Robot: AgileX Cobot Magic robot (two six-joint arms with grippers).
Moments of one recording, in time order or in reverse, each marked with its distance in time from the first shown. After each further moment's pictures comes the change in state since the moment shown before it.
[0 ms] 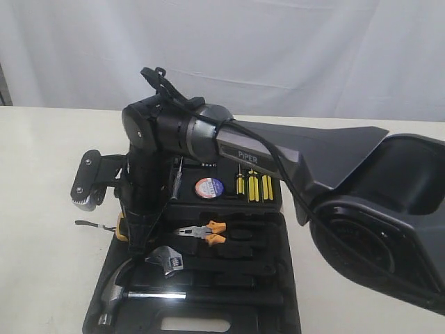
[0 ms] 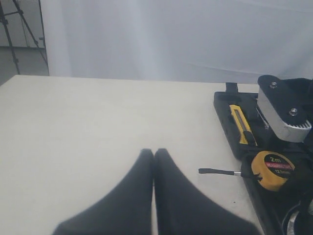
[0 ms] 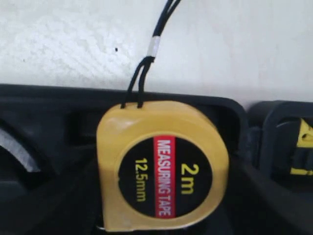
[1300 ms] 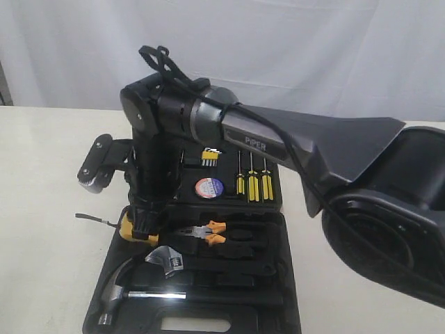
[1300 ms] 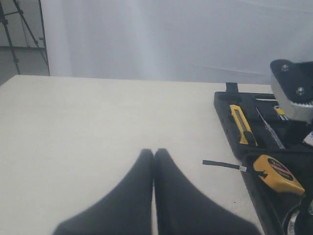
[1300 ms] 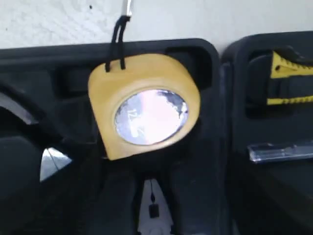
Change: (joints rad) left arm 0.000 0.000 0.000 0.000 0.000 0.000; right arm 0.000 -0.043 -0.039 -0.081 0.138 0.179
